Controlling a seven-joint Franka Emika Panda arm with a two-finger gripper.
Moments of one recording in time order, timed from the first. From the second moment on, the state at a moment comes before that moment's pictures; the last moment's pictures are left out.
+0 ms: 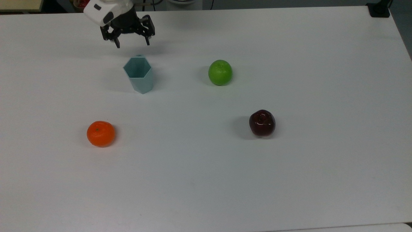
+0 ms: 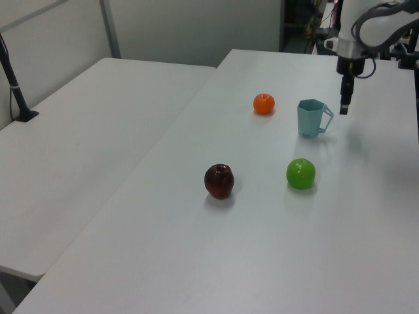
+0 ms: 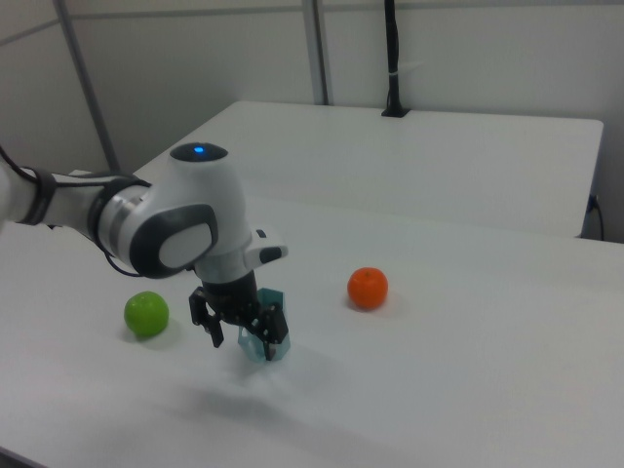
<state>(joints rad) -0.10 -0.05 -0.10 -2.26 0.02 2.21 -0.39</state>
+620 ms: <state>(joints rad) -0.07 0.03 -0.10 -2.26 0.02 2.29 -0.40</state>
